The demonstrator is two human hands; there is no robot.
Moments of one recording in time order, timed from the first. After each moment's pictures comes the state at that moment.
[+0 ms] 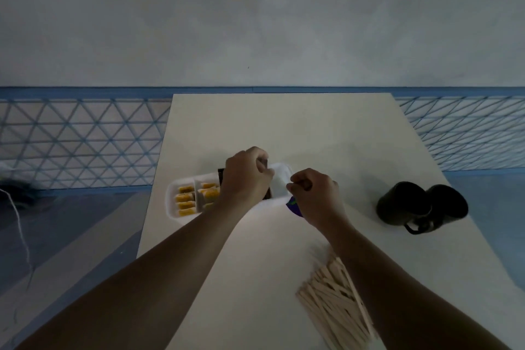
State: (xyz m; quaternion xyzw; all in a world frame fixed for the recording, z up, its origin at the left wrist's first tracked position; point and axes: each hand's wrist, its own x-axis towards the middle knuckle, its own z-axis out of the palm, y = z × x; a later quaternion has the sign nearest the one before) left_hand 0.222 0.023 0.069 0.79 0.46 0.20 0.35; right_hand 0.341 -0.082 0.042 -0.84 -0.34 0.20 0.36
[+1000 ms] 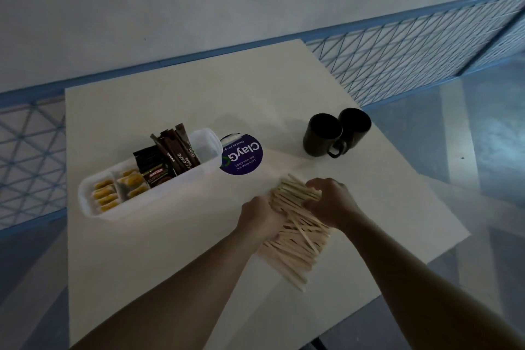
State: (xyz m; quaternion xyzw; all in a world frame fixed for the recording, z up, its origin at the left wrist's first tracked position) left_hand 0.258 -0.147 0.007 0.72 0.42 -0.14 0.53; right_hand 0.378 -0.268 0.006 -0.93 -0.24 0.23 0.16
